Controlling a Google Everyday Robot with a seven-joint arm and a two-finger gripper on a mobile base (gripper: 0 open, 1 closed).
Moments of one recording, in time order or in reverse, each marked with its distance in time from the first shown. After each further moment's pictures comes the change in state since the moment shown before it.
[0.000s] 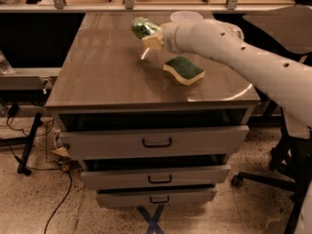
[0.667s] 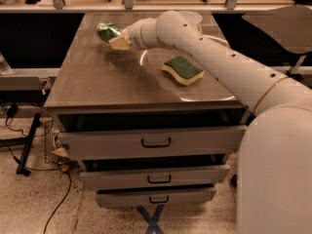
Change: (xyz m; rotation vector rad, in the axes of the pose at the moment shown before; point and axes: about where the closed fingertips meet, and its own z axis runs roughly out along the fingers) arm -0.030 0.082 0.094 -0.229 -0.012 -0.019
